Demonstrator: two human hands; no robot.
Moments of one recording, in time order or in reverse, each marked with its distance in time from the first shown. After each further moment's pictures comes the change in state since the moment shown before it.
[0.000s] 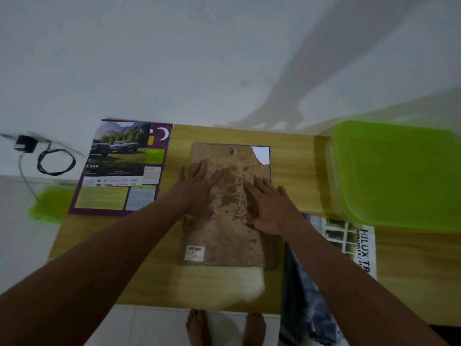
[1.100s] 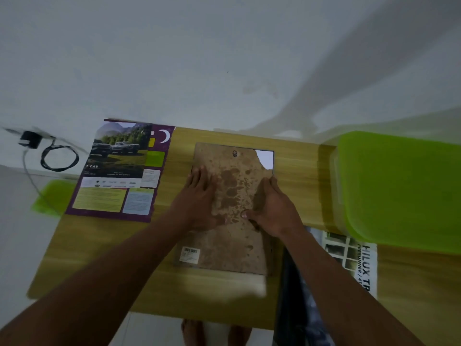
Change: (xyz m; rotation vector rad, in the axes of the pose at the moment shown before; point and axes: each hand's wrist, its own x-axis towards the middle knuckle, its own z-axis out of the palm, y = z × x) left_hand 0.001 0.019 0.013 -0.191 0.129 -0.053; right_hand 0.012 0.006 -0.008 0.367 0.123 0.199
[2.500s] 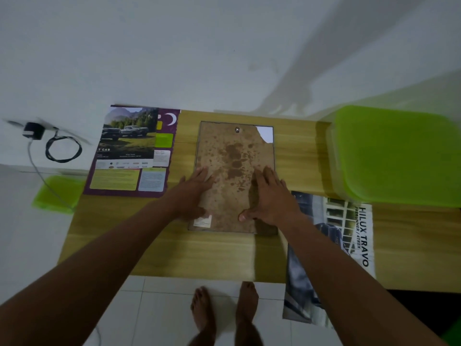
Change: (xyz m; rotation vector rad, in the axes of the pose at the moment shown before) left_hand -0.061 -0.034 0.009 -0.106 -0.127 0.117; right_hand -0.050 -0.023 0.026 -0.279 -0.081 -0.059
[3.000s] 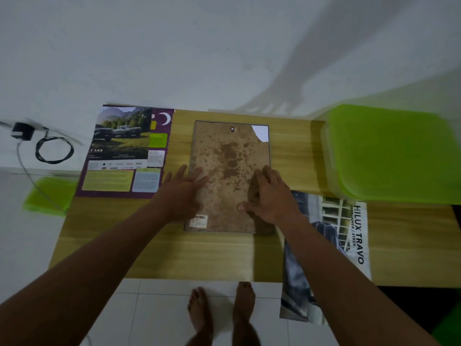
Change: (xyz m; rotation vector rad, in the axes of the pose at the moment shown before) left_hand -0.007 -0.004 -0.001 0.086 0.090 -0.035; right_hand -0.005 0.004 -0.004 0.003 0.102 0.034
